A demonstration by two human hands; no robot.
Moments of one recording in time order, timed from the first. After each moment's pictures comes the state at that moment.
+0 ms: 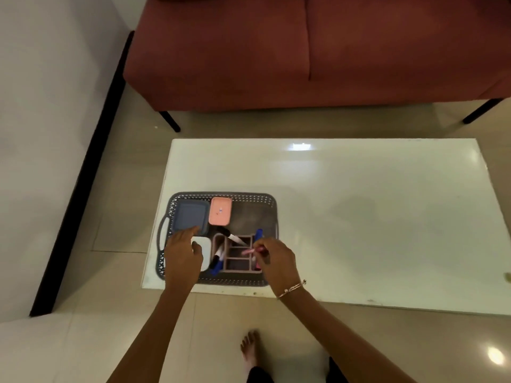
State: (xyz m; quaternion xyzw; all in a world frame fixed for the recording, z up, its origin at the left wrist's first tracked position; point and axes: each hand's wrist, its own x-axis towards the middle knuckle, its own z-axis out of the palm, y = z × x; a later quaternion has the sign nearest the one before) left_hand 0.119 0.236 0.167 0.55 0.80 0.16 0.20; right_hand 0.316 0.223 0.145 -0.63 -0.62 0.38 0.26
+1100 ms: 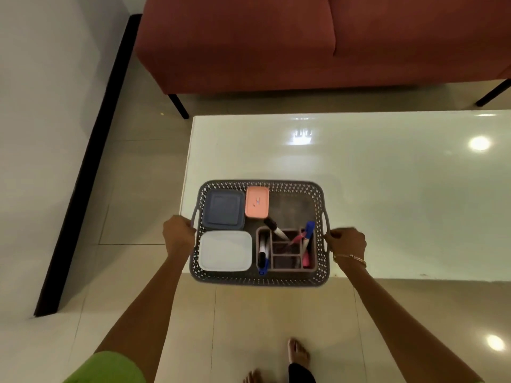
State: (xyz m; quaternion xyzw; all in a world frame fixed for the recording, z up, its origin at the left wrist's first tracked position) left_hand -0.026 0.248 0.088 0.46 0.84 0.10 0.25; right_hand 0.314 0.209 0.058 -0.84 -0.42 0.33 0.13
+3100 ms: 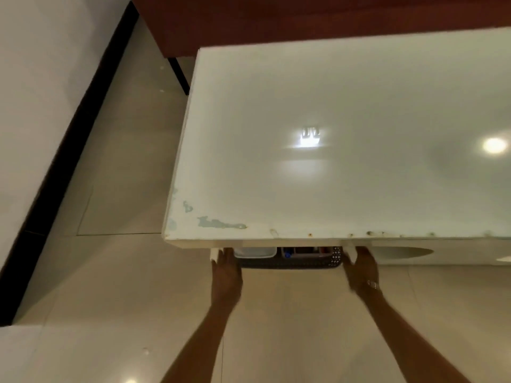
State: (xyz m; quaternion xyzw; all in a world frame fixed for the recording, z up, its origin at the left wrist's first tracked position) left_hand -0.041 0.111 -0.234 0.52 0.78 0.12 0.32; right_hand 0.249 0.099 -0.221 -0.83 -0.40 0.34 0.17
